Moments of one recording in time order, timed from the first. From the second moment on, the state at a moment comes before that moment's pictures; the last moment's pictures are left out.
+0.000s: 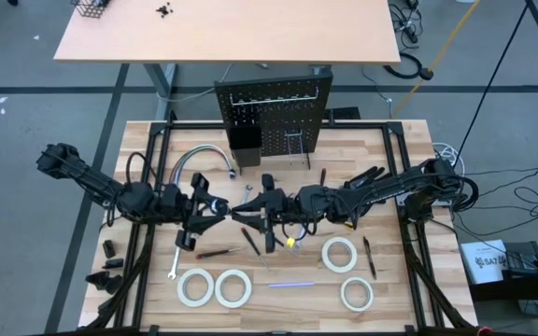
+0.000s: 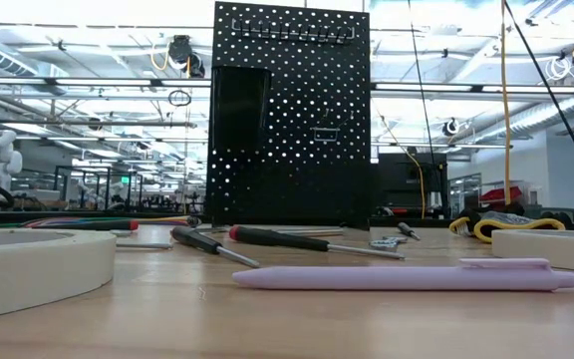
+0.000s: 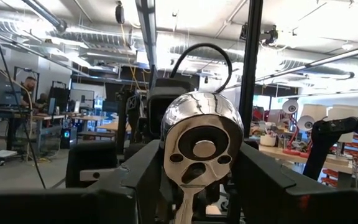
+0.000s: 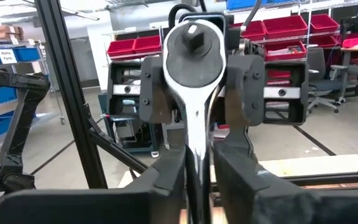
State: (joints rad) left arm -0.43 0.96 0.53 0.82 -0.30 0.04; right arm 0.20 1.76 1.34 0.53 0.15 0.14
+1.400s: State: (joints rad) left arm -0.40 0.85 0.84 0.41 -0.82 0.23; right arm 0.25 1.31 1.34 -0.52 0.51 0.19
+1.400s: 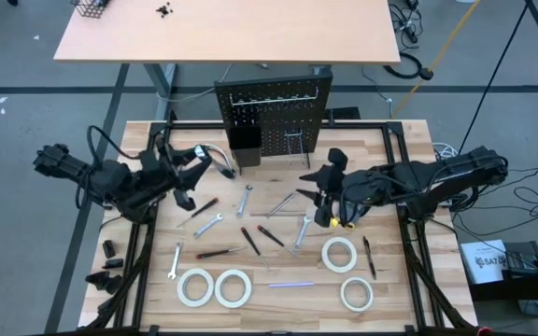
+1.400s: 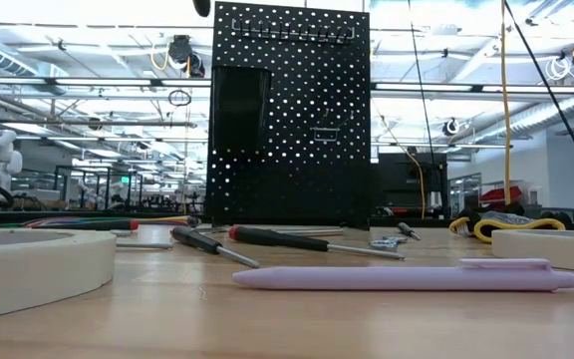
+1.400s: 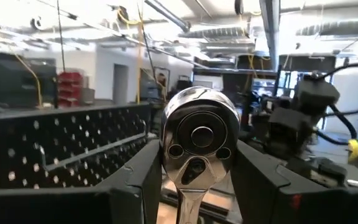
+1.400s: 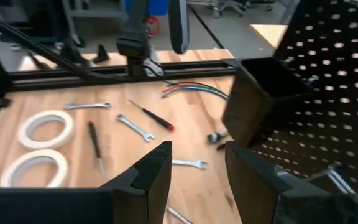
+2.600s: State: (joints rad) left arm 0.39 0.81 0.78 0.39 0.11 -0.08; right arm 0.25 1.02 0.92 -0.20 0.55 0.28
